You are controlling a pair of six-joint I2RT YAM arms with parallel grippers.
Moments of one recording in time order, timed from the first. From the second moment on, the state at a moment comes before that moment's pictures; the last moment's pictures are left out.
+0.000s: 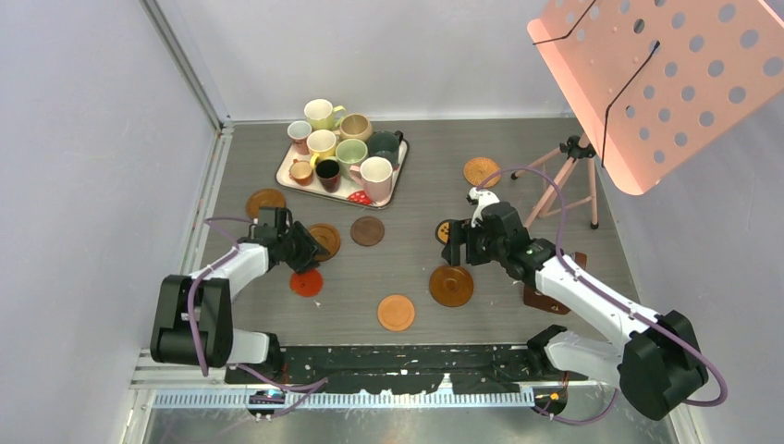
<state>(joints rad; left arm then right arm) -0.08 1.33 0.57 -0.24 0.25 -0.86 0.52 1.10 0.65 -0.28 -0.08 0.34</state>
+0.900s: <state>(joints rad) -0.04 1.37 0.64 -0.14 0.27 -0.84 0.52 1.06 0.61 -0.30 -0.07 0.34</state>
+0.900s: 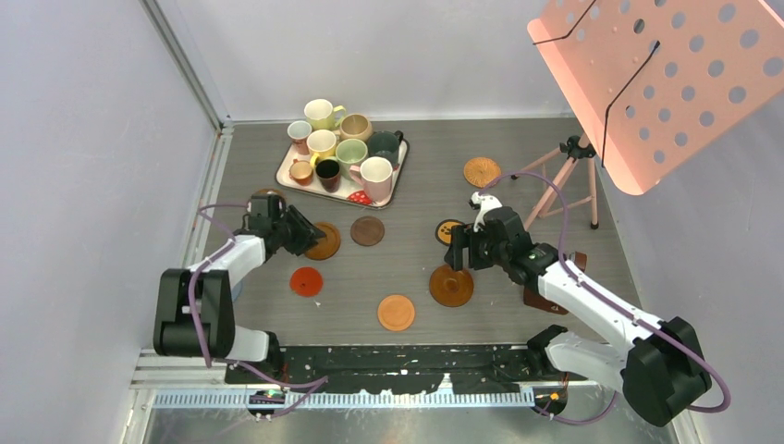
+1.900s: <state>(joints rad) -0.01 1.40 0.73 -0.27 0.19 -0.76 0.53 1.02 0.60 -0.31 -0.06 0.34</state>
